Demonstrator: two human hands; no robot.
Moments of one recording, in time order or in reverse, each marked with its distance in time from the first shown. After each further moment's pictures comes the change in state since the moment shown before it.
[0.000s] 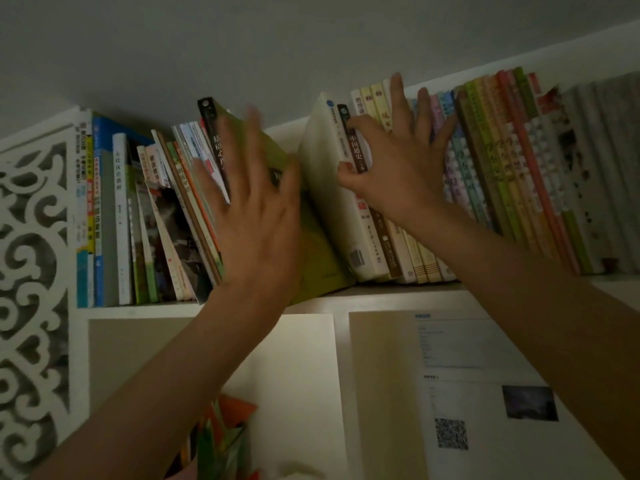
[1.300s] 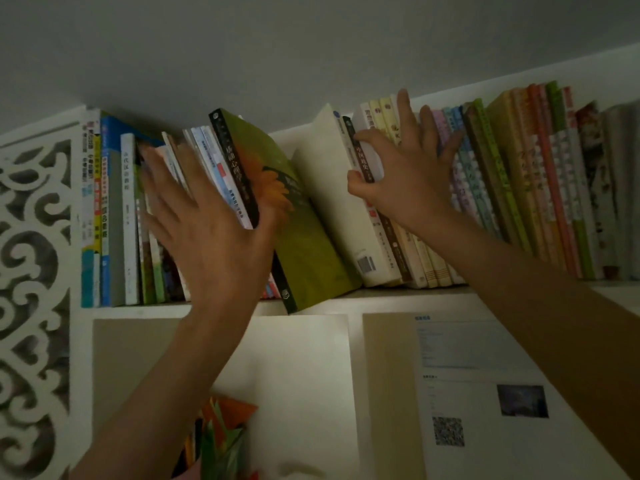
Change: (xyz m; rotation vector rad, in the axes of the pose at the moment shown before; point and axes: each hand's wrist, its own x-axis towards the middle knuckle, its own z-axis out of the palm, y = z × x) left_hand -0.013 -0.044 0.006 -0.606 0.148 -0.396; right_hand -0.001 -0.001 0.000 -0.030 -0.054 0.003
